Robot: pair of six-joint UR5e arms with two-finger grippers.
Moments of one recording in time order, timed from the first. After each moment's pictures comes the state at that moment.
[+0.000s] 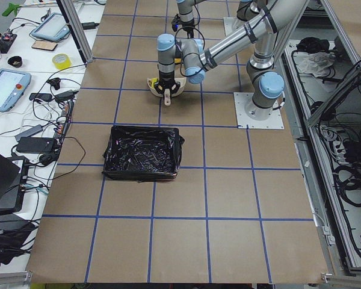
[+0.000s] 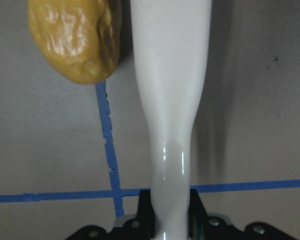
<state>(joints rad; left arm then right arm) -1.41 -1.76 -2.03 -0.90 1.73 1.65 1.96 -1.35 1.93 -1.99 -1.46 0.44</state>
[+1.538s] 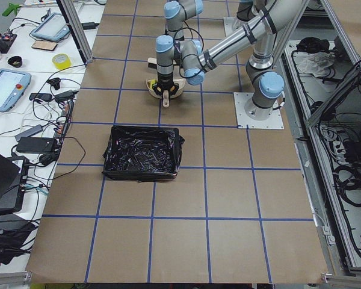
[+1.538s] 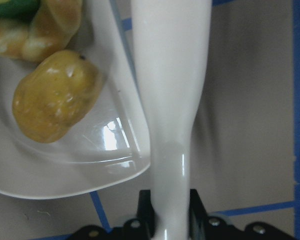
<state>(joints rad) -1.39 -1.77 -2.01 -0.89 1.73 1.68 2.14 -1.09 1.47 -1.85 -1.39 0.78</state>
